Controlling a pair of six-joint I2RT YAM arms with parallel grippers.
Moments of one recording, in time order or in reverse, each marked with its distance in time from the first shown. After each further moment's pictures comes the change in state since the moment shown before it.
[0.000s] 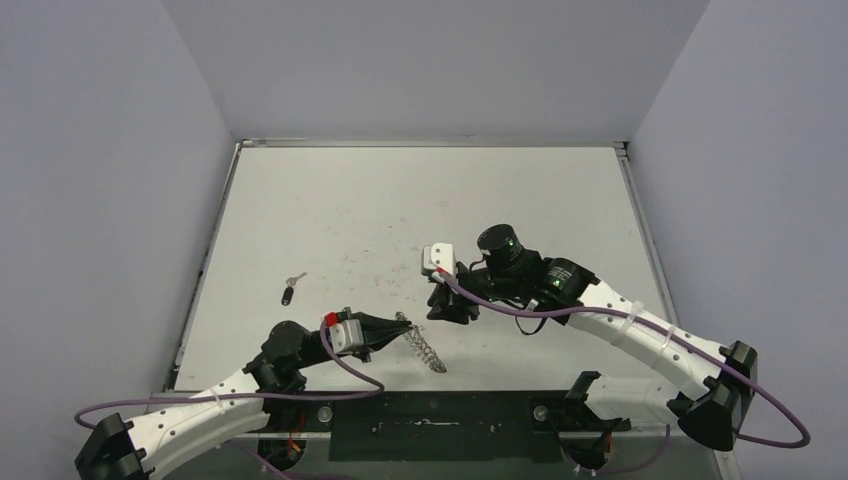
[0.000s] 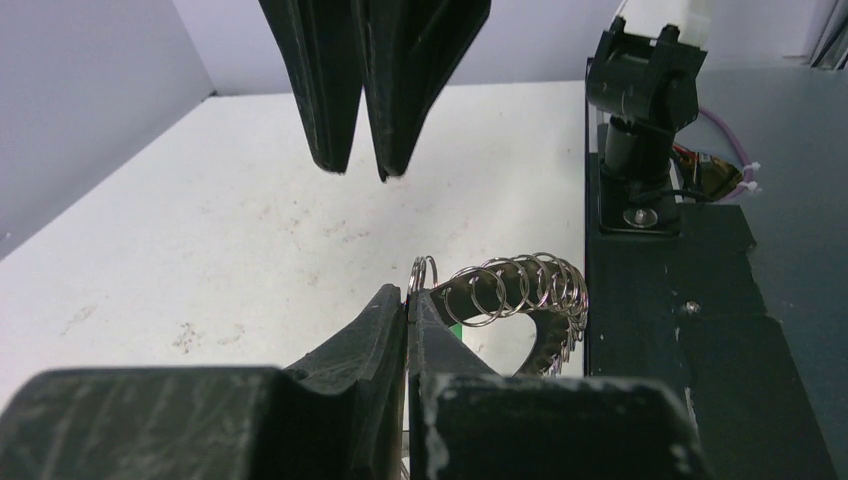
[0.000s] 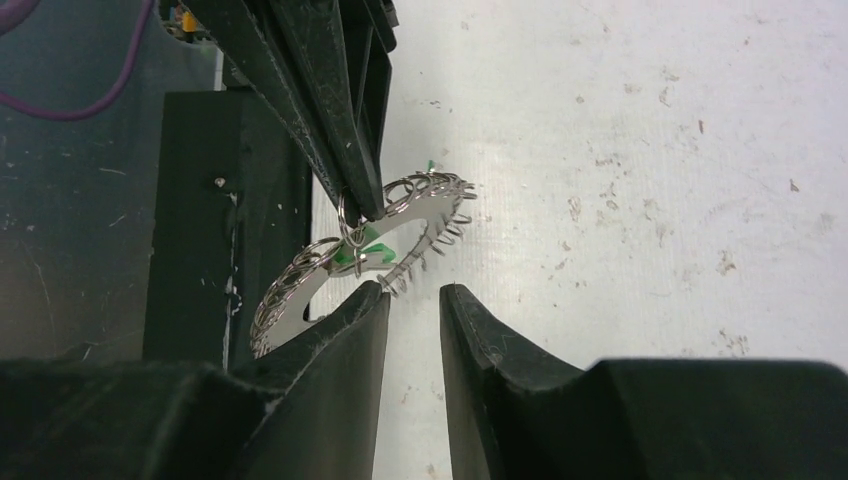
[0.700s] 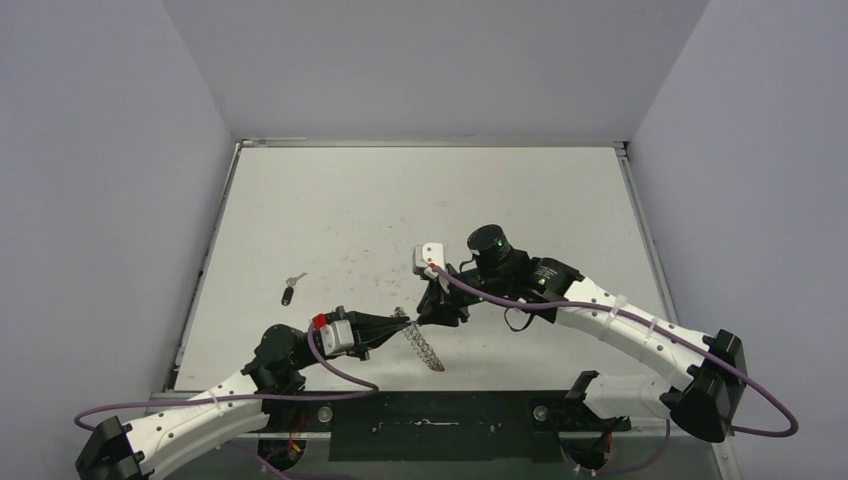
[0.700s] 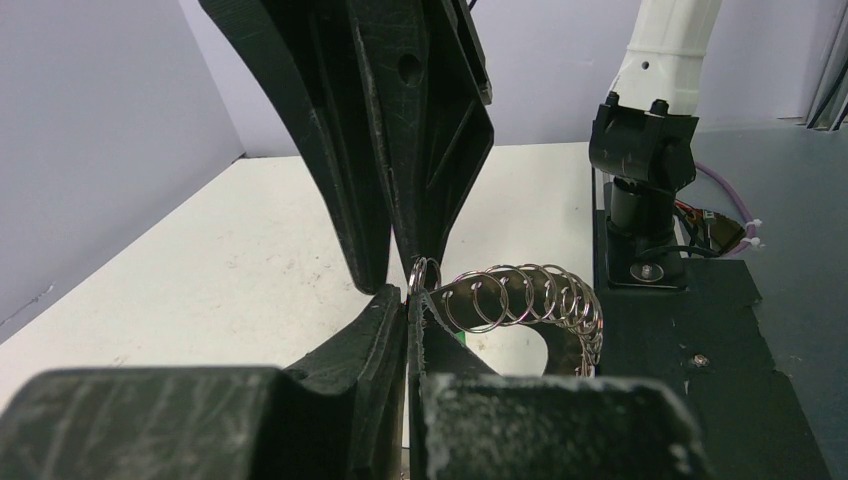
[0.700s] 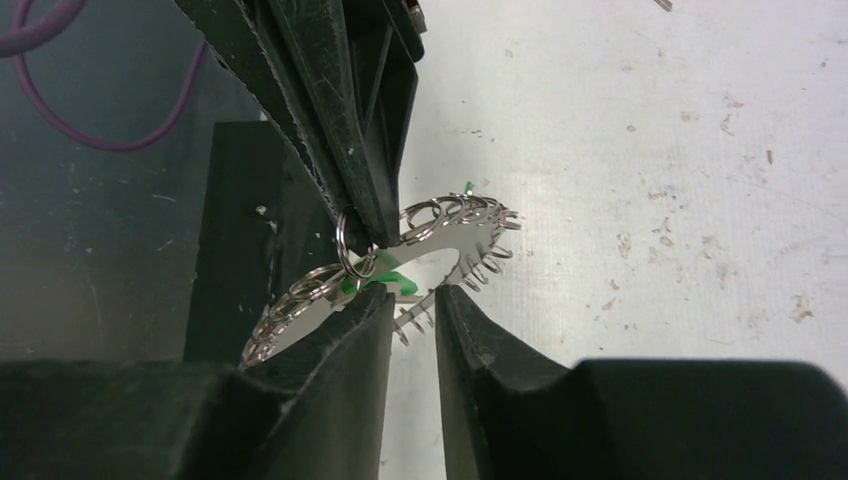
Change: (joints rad) left arm 0.000 -0.035 -0.007 0.098 -0.013 -0.024; right arm 0.001 0.063 -0.035 0.119 -0.121 0.082
